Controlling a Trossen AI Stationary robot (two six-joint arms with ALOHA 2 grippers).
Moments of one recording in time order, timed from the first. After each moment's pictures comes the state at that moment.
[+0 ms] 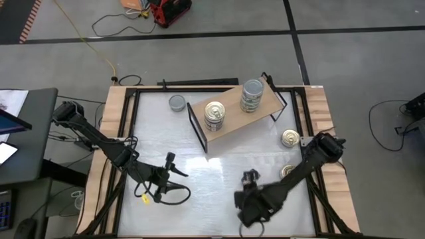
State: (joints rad) left arm -0.62 1.15 0.71 0.07 -0.42 0.11; right arm 0.64 1.95 1.60 -1.14 0.38 0.51
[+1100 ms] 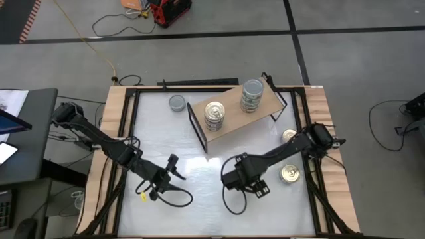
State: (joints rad) left arm -0.56 1.15 0.66 -0.02 -0.21 0.21; right arm 0.40 1.95 1.56 -1.34 0.00 -0.12
